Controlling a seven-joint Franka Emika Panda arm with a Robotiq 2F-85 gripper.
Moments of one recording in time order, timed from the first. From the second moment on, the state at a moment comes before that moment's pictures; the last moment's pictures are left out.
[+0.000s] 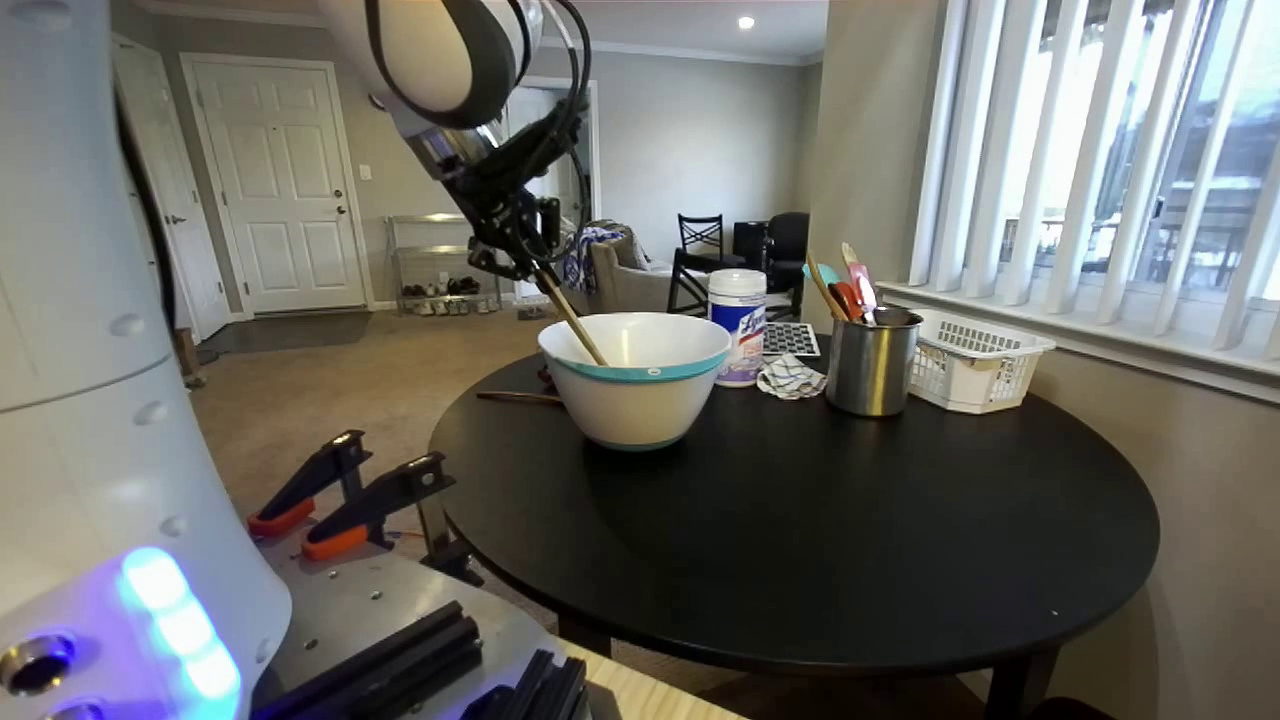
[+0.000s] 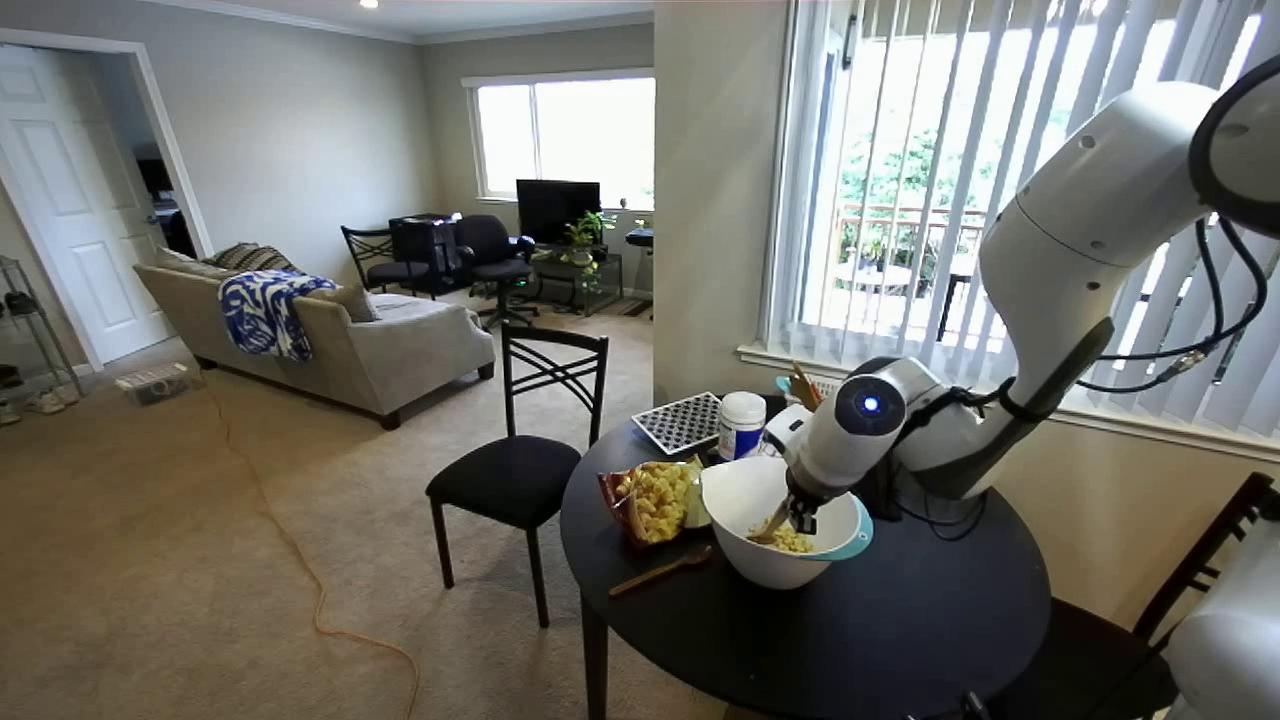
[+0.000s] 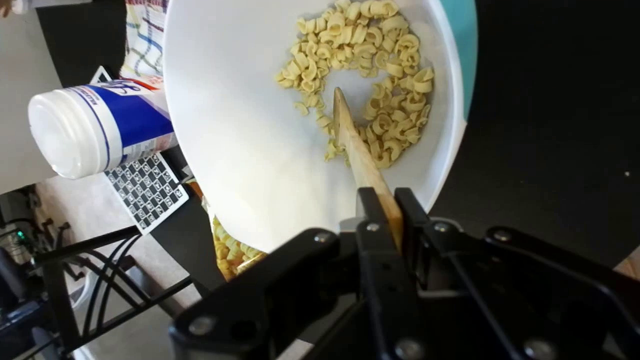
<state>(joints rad) 0.04 0.08 0.14 -2.55 -1.73 2.89 0.67</state>
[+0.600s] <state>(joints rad) 0.06 0.13 0.15 -2.49 -1.29 2.80 0.02</state>
